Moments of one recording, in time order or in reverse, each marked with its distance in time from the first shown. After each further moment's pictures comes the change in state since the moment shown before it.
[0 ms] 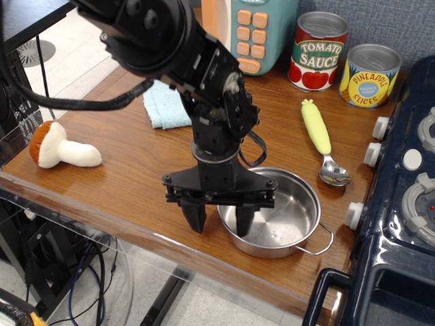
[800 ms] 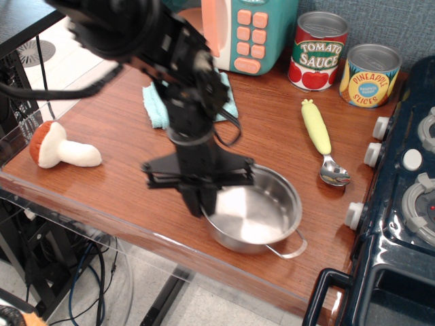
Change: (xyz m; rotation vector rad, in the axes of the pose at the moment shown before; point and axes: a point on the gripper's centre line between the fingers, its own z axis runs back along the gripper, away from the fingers) arm 0.013 0.027 0.014 -0.009 -0.001 0.085
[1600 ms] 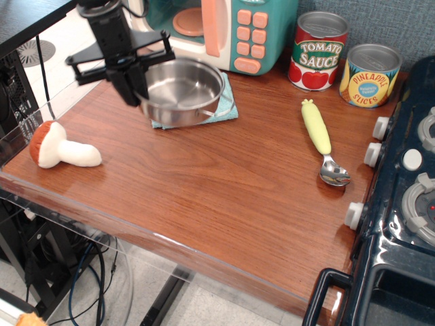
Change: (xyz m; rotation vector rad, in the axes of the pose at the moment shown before) arm 0.107 0.069 0.054 -0.080 -0.036 0.254
